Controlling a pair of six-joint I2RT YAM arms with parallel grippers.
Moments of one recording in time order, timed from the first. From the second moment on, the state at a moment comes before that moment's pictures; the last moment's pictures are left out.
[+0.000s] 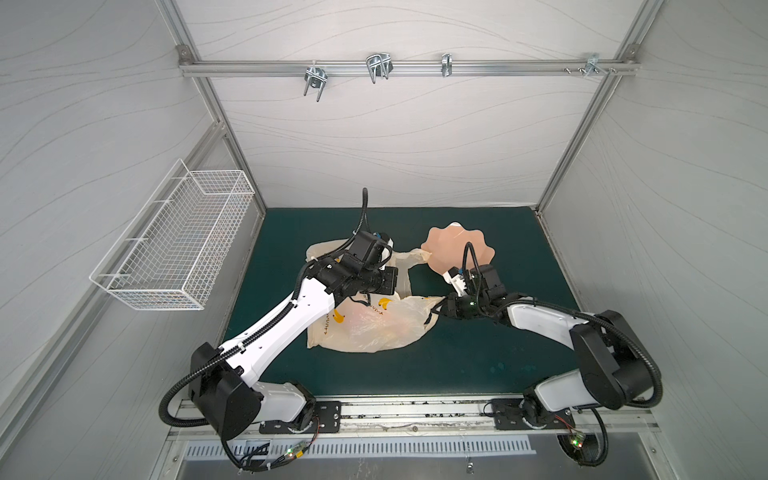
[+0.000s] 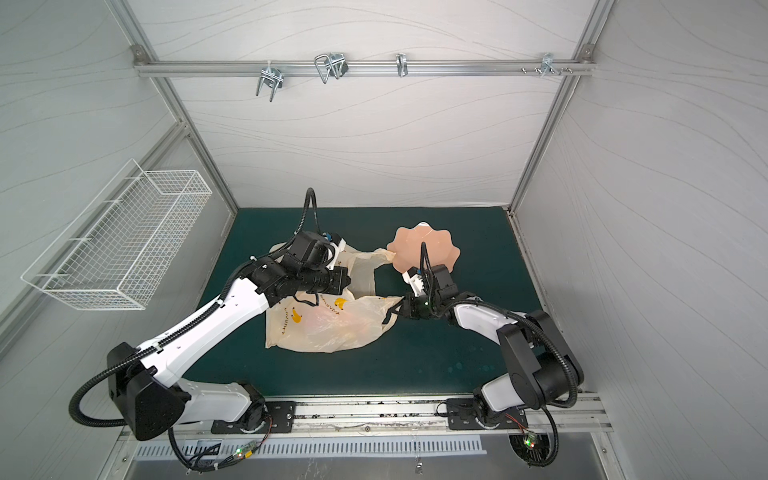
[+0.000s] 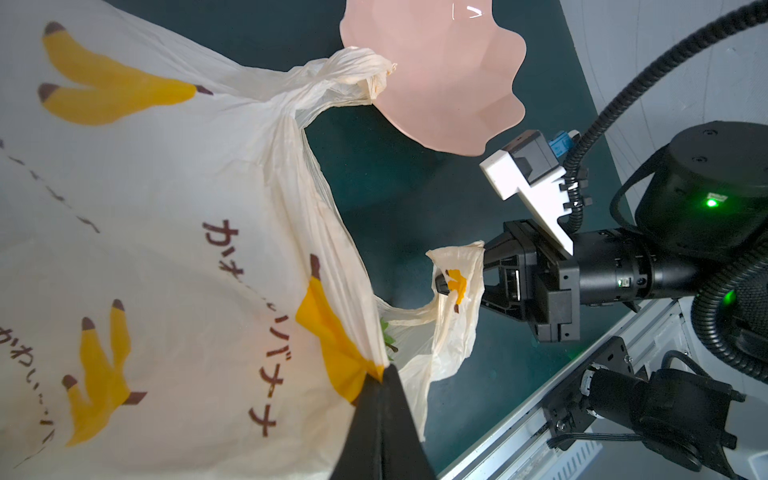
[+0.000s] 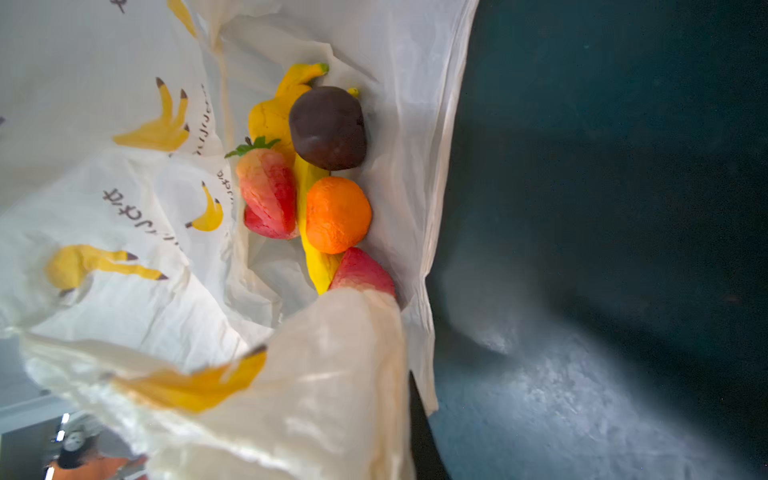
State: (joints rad) left arm -0.63 1.34 1.24 -0.78 0.15 -0.45; right arm 0.49 1.44 0.63 -0.04 -0.72 0.49
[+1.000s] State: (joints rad) left arm -0.63 1.85 2.01 -1.02 0.05 -0.07; right arm 0.57 1.34 0.64 -0.13 -0.70 0.50
